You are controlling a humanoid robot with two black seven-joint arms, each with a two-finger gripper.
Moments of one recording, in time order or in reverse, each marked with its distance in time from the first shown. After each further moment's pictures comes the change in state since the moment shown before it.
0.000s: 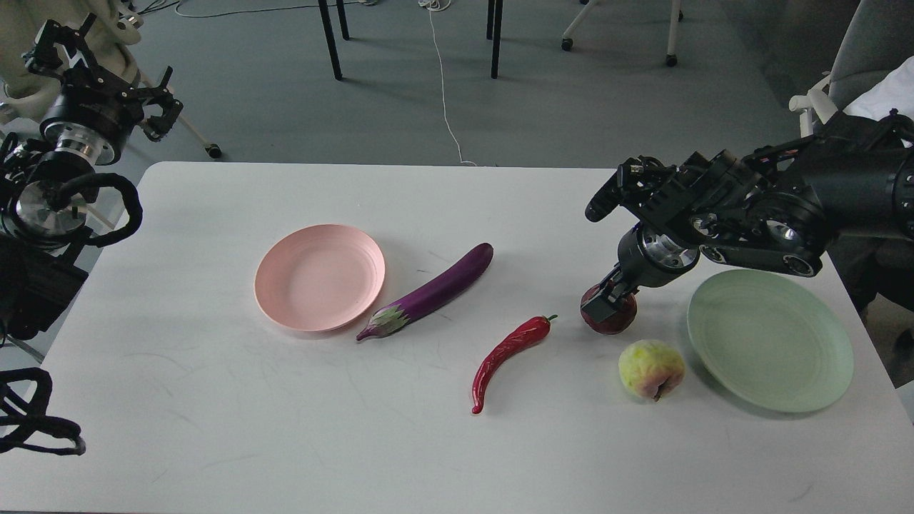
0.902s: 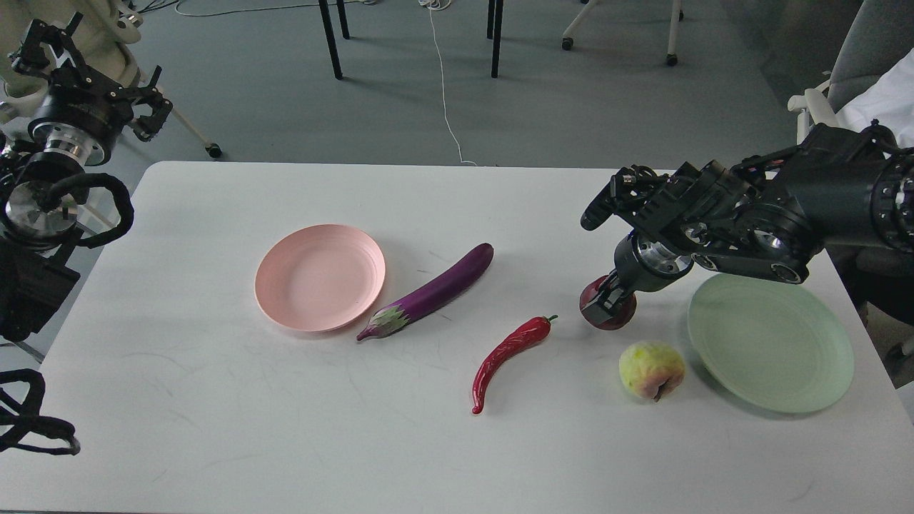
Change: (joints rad) left arm 0.003 0.015 -0.002 0.002 -0.006 0.000 -0.002; right arm 0.007 -0.006 0.003 -0.021 -0.001 -0.003 -0.001
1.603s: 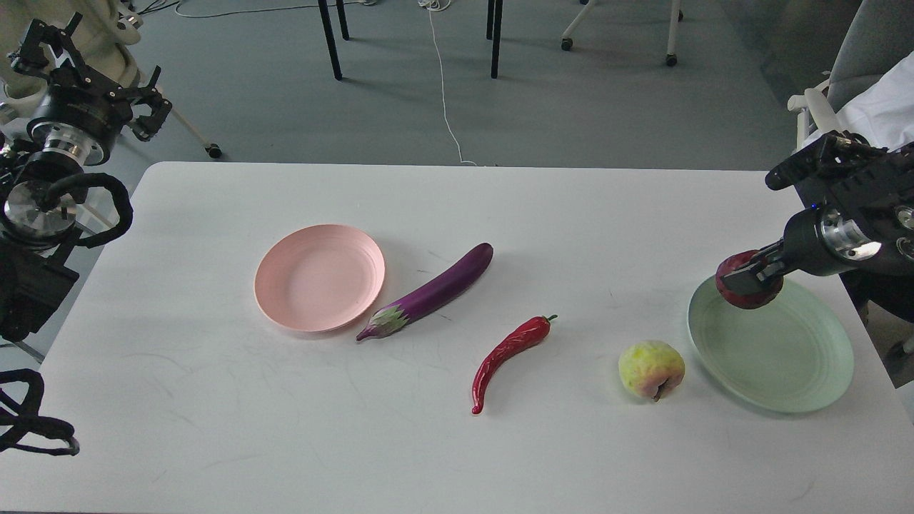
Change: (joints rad) left arm 0.000 0.000 0.002 0.000 0.006 0.000 0.002; right arm -0.026 -0.499 0.014 0.107 -0.165 -0.046 -0.007
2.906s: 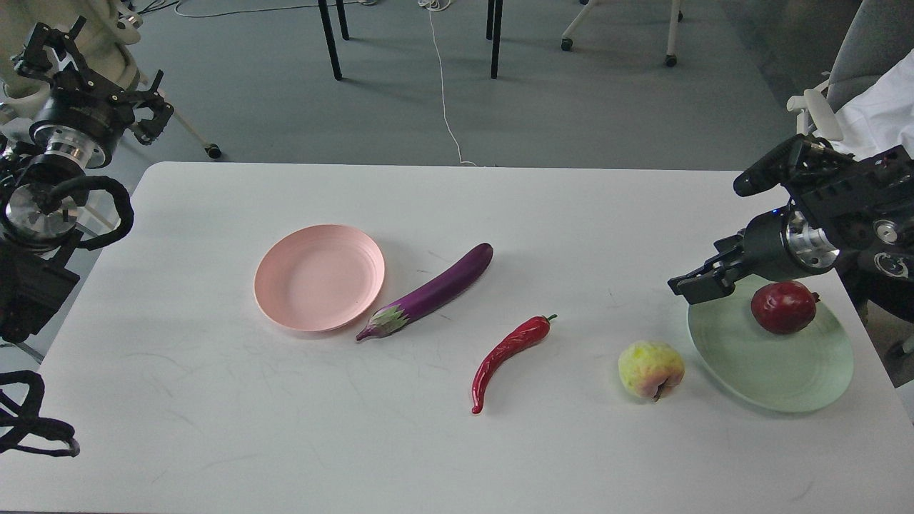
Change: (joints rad) left arm 0.004 0.001 0.000 0.000 0.004 0.000 0.003; right arm 0.095 0.046 0.063 0.270 0.025 -0.060 -0.012
